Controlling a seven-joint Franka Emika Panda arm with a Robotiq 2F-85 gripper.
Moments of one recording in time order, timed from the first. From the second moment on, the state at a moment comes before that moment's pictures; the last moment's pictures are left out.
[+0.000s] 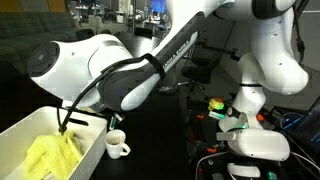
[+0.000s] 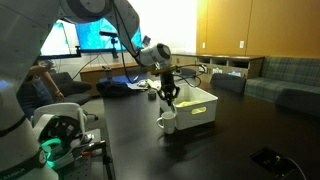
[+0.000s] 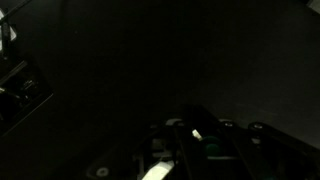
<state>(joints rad) 0.31 0.61 0.14 -1.63 -0.54 1.75 -0.18</state>
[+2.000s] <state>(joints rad) 0.27 0.21 0.15 -2.11 -0.31 1.71 0.09</state>
